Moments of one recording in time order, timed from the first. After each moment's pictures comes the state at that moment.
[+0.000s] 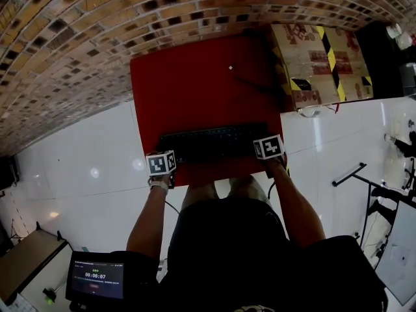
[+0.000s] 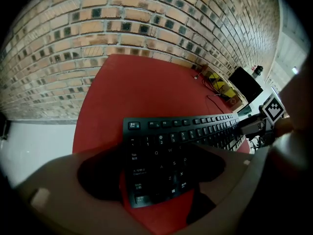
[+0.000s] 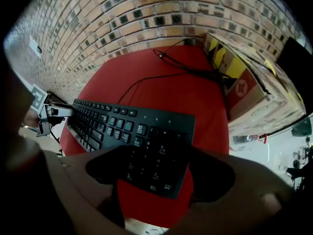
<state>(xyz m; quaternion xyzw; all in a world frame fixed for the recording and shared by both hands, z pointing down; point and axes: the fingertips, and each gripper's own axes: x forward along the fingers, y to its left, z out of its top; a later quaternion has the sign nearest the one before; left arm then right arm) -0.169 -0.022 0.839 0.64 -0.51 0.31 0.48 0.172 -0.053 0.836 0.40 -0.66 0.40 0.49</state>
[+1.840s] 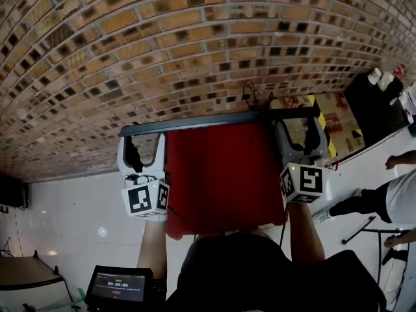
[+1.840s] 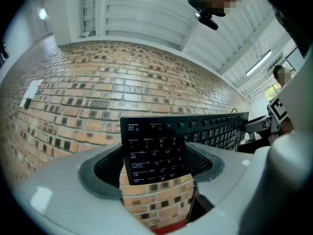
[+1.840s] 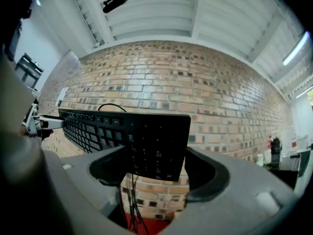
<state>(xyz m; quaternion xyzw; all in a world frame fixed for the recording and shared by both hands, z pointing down) -0.187 -0.164 0.316 0.72 -0.68 -0.07 -0.09 0.164 -0.211 0.322 0.61 -0.79 -0.07 -0.01</state>
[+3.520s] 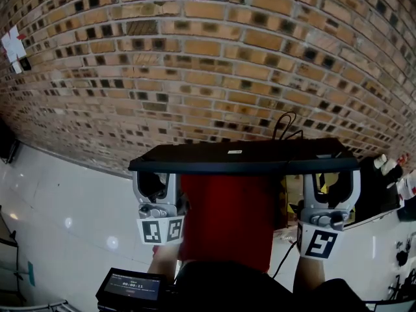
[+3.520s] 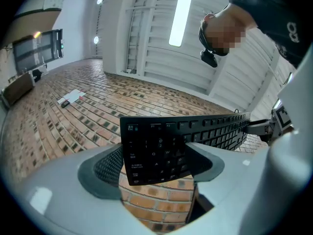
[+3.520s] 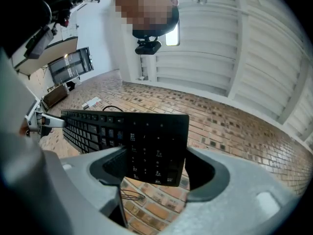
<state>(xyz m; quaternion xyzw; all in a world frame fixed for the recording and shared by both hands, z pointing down) -0.259 -0.083 0.263 0.61 -0.71 -0.32 -0.15 0.054 -0.143 0.128 0.49 -0.78 -0.38 -0.08</state>
